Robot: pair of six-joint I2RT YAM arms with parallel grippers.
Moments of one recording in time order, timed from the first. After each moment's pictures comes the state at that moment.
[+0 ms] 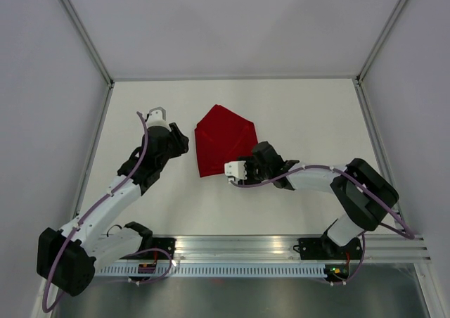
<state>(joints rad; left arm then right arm) -0.45 1.02 0.73 -0.18 -0.26 -0.55 0.74 1.58 0.71 0.10 -0.23 -0.94</state>
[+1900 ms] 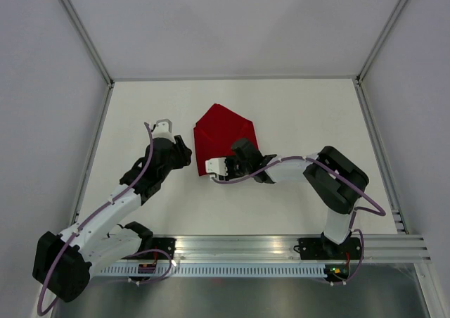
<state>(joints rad) -0.51 0.96 0.61 -0.16 -0.25 -0.51 0.82 1.83 0.91 0.17 -0.25 -0.92</state>
